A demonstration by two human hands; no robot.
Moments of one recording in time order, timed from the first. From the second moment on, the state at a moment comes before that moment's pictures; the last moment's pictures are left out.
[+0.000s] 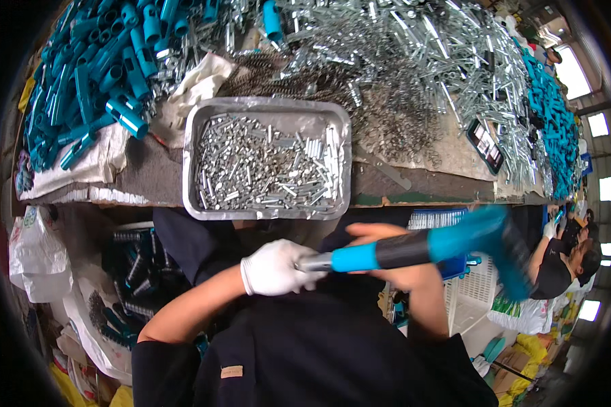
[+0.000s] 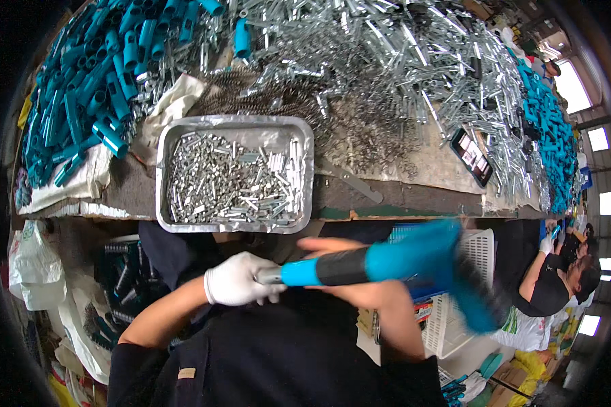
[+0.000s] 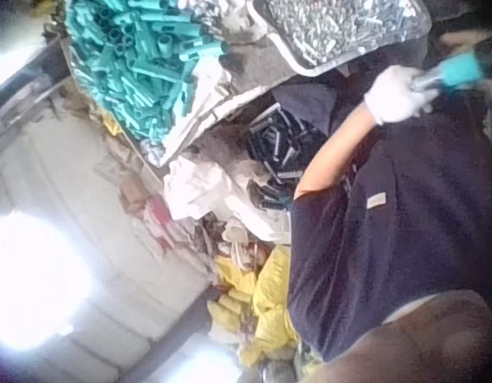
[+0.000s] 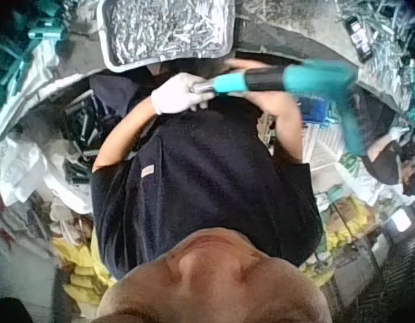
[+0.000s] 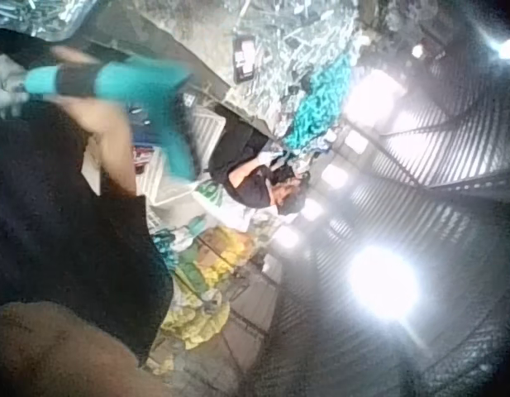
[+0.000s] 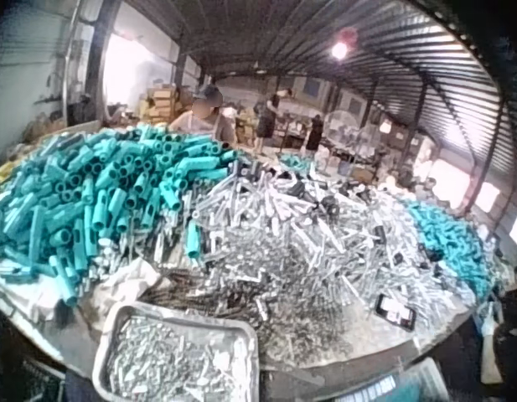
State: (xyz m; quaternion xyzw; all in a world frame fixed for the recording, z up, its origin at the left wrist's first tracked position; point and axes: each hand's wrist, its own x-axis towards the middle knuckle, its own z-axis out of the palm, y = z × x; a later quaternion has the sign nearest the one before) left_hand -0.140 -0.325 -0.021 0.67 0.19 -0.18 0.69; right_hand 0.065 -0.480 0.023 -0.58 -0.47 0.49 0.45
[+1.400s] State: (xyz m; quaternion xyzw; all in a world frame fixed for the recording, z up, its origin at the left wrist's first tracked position) left_hand -0.158 -0.305 -0.142 0.89 0.24 0.06 0.38; right_hand -0.002 -0.411 -0.224 -0.68 -0.46 0.42 0.39
